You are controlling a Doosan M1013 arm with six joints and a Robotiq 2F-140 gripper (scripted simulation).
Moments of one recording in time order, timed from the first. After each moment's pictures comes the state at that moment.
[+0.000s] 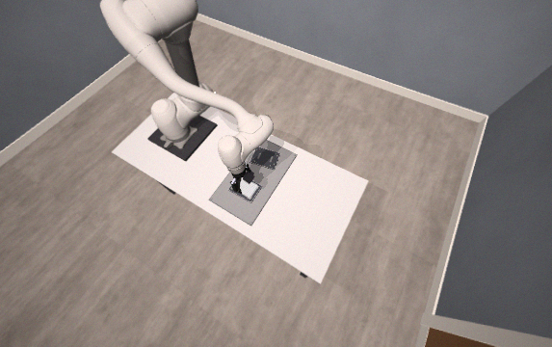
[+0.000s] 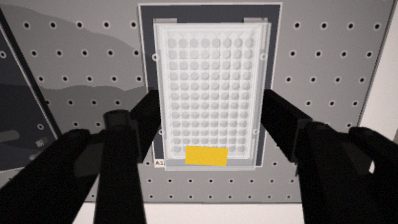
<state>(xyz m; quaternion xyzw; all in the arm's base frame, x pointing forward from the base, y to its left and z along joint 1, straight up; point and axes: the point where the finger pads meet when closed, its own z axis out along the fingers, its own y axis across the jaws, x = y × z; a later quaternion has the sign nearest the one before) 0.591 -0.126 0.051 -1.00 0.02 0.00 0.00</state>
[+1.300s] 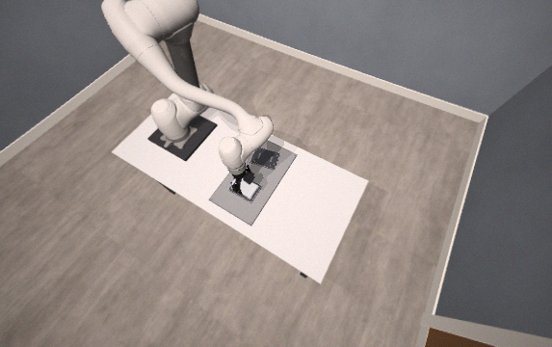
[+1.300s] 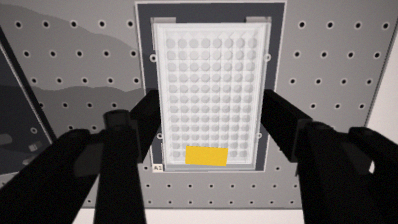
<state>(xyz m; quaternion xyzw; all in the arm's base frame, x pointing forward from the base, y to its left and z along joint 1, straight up) 0.591 -0.126 0.042 -1.00 0.02 0.00 0.00</state>
